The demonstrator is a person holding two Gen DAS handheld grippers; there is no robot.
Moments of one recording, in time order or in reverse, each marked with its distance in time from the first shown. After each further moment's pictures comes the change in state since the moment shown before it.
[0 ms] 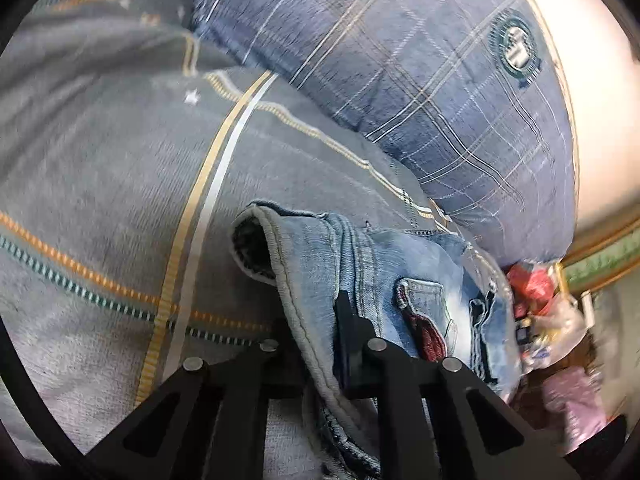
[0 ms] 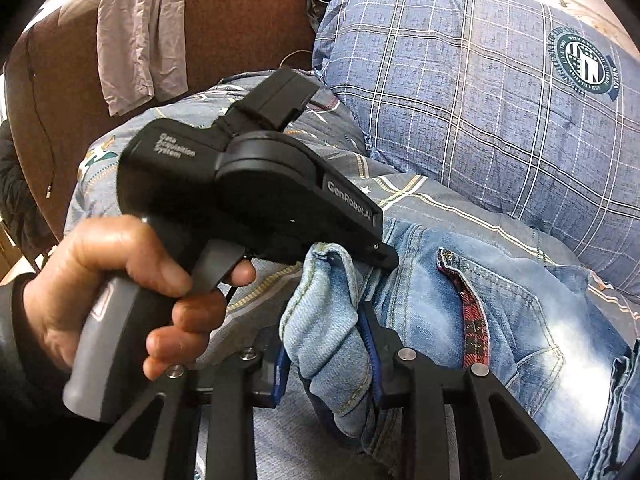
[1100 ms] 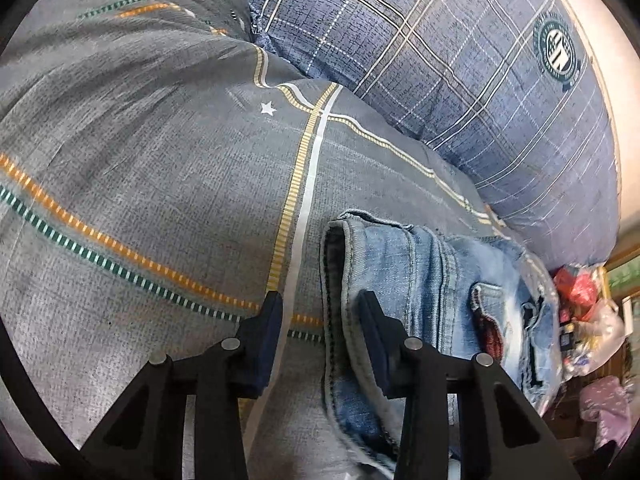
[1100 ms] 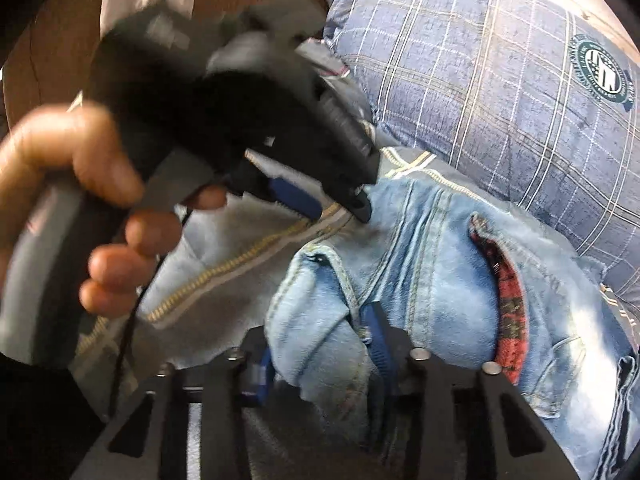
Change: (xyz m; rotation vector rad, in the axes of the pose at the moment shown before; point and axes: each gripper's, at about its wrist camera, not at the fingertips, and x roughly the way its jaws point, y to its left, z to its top) left arm -0.013 0.035 0.005 -0.031 0.003 0.177; right arm 0.024 0.019 -0.023 -0.071 0.059 -0.066
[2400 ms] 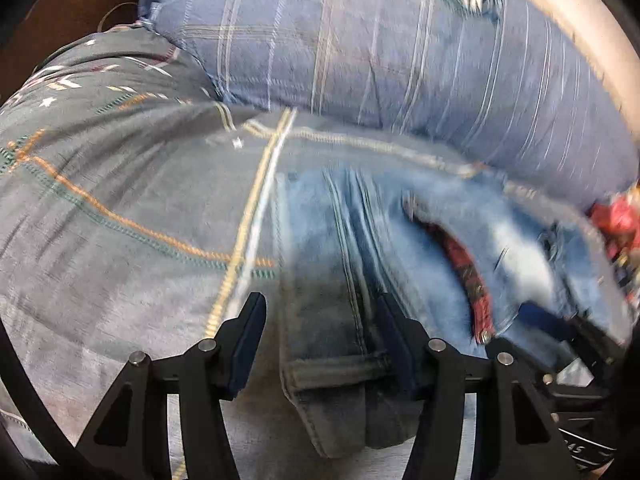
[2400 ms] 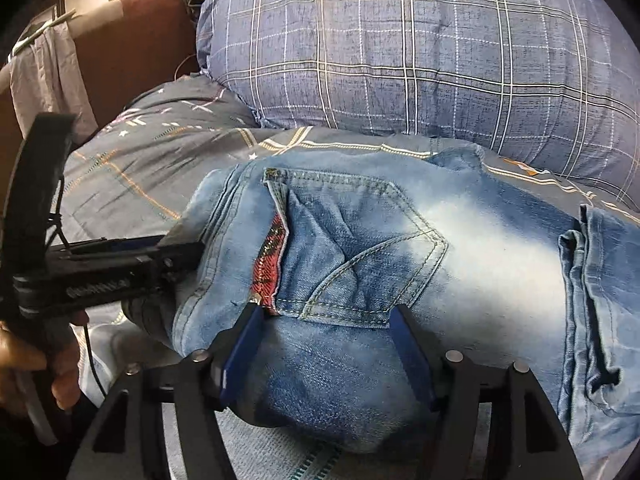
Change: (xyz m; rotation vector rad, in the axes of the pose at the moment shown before) left arm -0.033 -0.063 -0.072 0.251 -0.188 0.196; right arm -0.017 -0.120 -0.031 0.372 0.027 -0.045
